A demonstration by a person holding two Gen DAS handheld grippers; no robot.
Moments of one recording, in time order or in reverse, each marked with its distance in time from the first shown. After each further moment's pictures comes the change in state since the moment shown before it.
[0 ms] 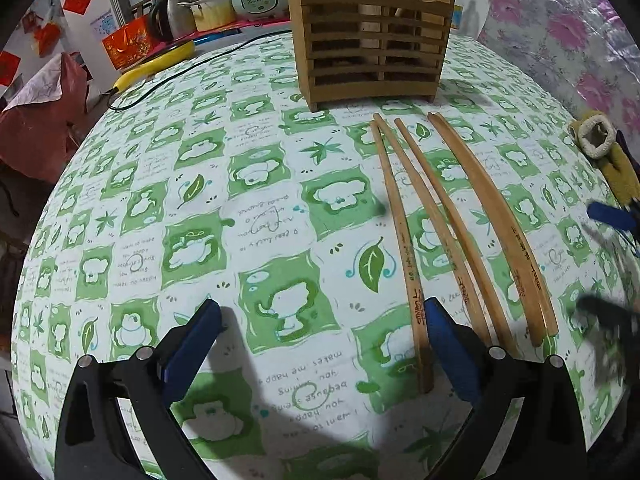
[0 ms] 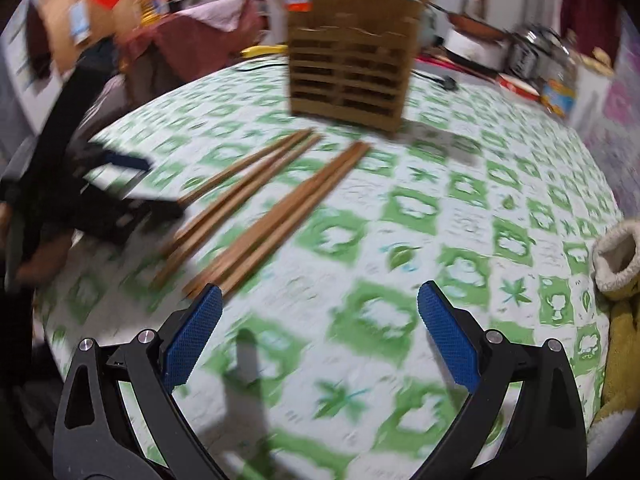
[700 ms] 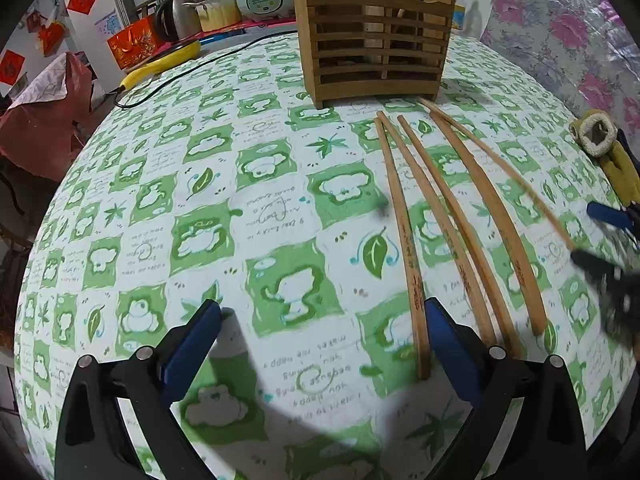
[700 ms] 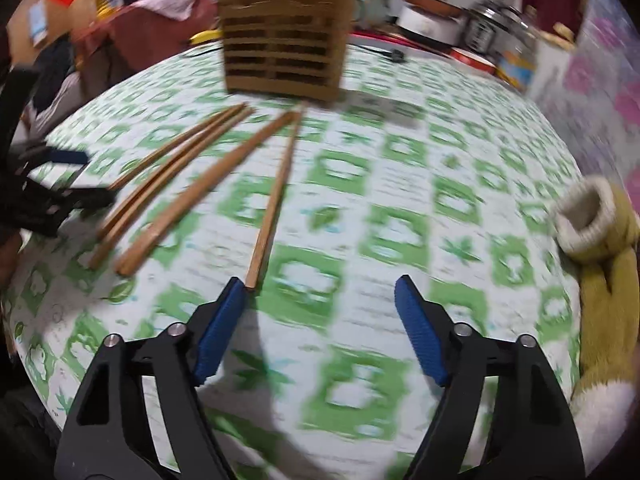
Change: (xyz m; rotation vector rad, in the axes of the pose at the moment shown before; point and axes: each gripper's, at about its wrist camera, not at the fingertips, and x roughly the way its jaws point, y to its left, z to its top) left arm -0.008 0.001 -0.009 0.004 -0.006 0.019; right arm 0.006 -0.037 -0.015 0.116 0.068 -0.156
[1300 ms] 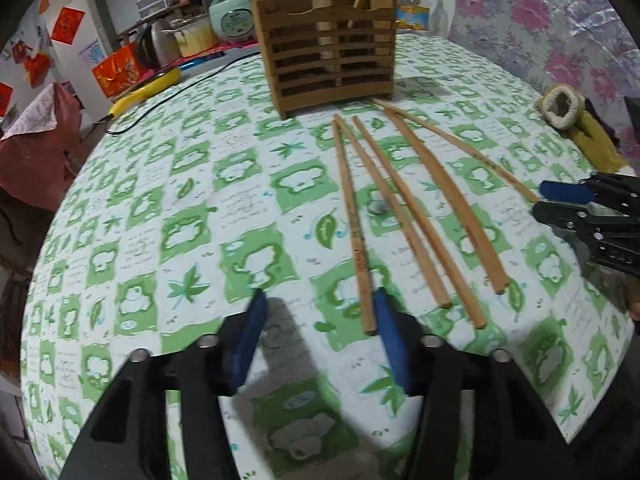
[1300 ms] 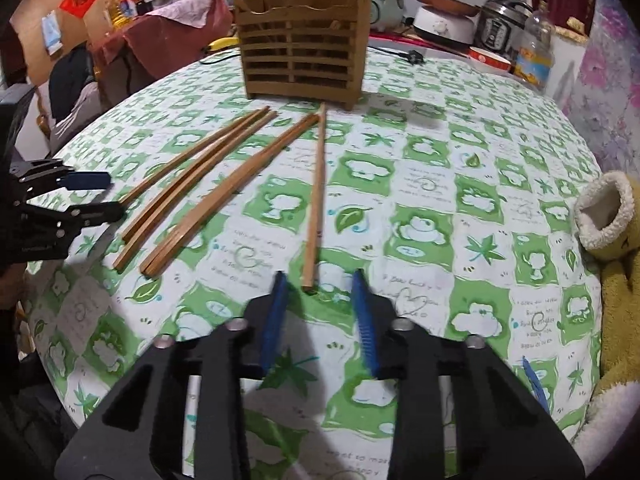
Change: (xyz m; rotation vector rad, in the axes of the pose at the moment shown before) left arm -0.020 -0.025 -0.020 0.087 -0.057 -0.040; right arm -0.001 0.007 -0.002 -0.018 -0.017 0.106
